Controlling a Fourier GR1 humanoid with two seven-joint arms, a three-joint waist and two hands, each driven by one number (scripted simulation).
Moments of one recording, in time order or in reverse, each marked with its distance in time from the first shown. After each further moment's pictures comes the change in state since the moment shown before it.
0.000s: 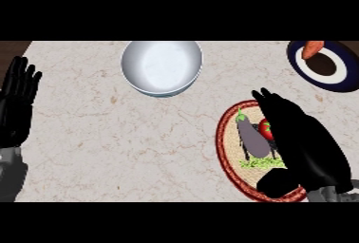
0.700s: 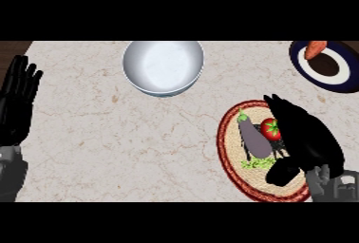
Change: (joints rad) left arm -0.014 -0.015 0.025 0.016 -0.013 -0.038 0.000; right arm 0.102 0.026 -0.079 0.137 0.068 0.043 -0.091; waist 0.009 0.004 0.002
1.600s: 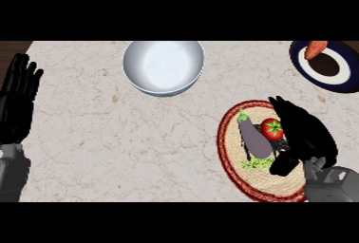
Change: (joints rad) left arm -0.018 -0.053 0.053 -0.007 -0.062 -0.035 0.029; right arm 0.090 0.105 -0.130 0.153 0.206 0.020 -0.242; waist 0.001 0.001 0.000
